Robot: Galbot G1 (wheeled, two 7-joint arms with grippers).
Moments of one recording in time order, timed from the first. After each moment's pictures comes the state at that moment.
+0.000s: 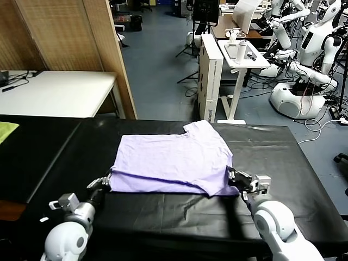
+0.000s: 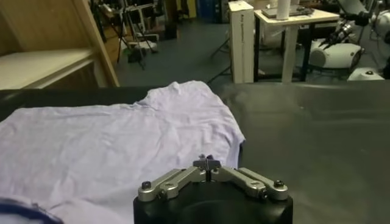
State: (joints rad) left arm 1.40 -1.22 -0.61 -1.97 -0.64 0.35 -0.10; right arm -1.13 1.10 0.34 1.89 0.64 -0.56 0.24
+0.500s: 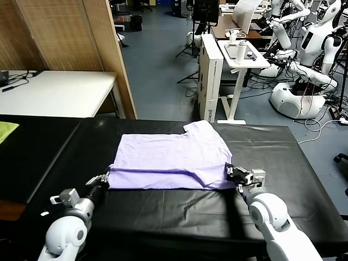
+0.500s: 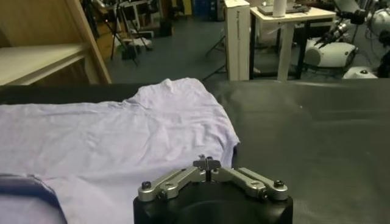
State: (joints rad) left arm 1.35 -1.20 -0.59 -1.91 -0.64 0.36 -0.09; right arm -1.08 1.11 0.32 1.86 0.69 -0.64 0.28
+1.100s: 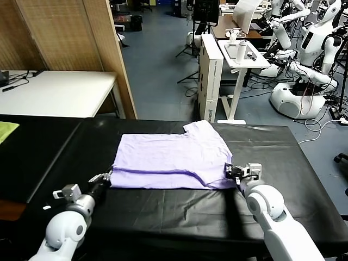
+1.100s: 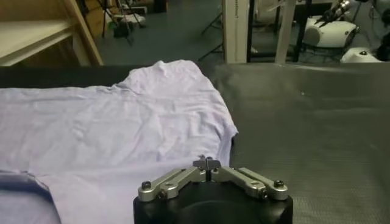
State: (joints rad) left arm 1.31 -1.12 -0.56 -1.87 -0.70 0.39 -0.09; right arm -1.06 1.10 0.33 1.85 0.69 -0.68 0.25
